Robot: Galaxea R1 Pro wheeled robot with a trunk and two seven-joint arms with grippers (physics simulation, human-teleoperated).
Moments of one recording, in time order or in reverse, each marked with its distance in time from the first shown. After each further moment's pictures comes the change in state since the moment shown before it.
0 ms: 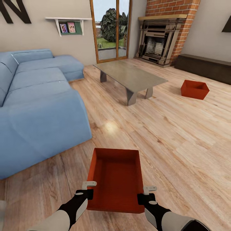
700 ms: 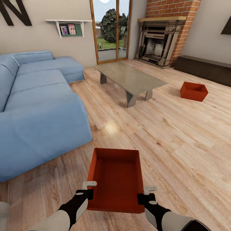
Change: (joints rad) left arm 0.000 -0.001 0.000 0.000 0.000 0.000 0.002; right arm 0.000 -0.001 -0.001 0.000 0.001 0.000 0.002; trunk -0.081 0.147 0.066
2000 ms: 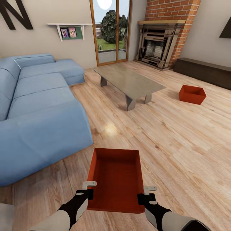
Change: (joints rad) left arm 0.000 -0.001 0.000 0.000 0.000 0.000 0.002; right arm 0.000 -0.001 -0.004 0.001 0.004 0.000 0.001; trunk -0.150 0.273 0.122
